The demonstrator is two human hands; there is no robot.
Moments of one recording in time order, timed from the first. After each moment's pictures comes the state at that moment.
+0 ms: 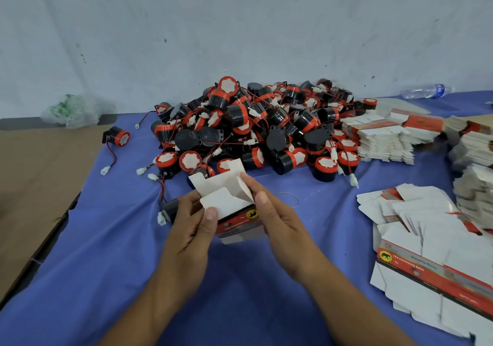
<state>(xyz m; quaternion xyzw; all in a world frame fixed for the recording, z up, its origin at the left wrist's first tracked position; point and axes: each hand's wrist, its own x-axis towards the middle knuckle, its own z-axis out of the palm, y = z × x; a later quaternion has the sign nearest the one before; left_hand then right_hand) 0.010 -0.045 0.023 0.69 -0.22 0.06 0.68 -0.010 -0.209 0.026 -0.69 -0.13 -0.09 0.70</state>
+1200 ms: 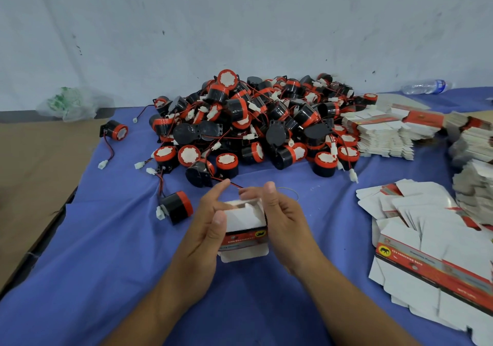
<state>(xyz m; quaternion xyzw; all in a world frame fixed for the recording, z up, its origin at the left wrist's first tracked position) 0.005 -0.050 0.010 0.70 -0.27 0.00 0.66 -0.006 -0.206 0.019 -0.71 0.00 -0.11 0.69</state>
